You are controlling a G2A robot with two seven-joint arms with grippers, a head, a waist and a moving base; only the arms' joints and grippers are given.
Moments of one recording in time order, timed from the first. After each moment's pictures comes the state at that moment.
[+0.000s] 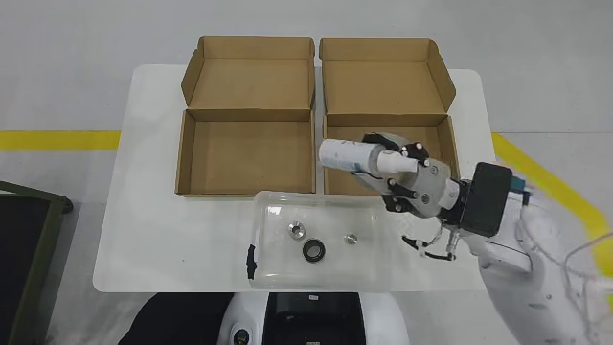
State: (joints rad) left arm -0.37 -0.34 -0.25 -1.16 3.07 0.41 0.06; right arm -1.32 -1.09 1.36 -2.08 -1.00 -0.77 -0.07
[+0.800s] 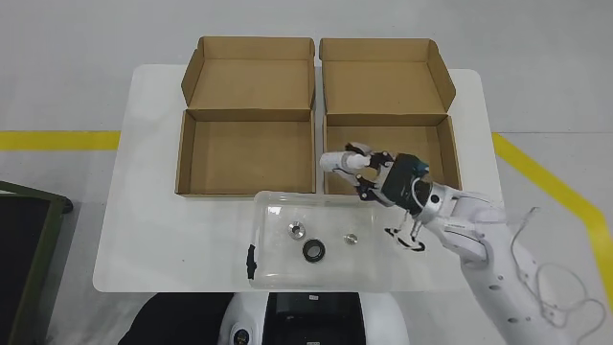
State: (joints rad) left arm -0.37 -0.34 -0.25 -1.16 3.07 0.41 0.06; right arm -1.27 -1.10 1.26 -1.86 -1.20 -0.67 0.05
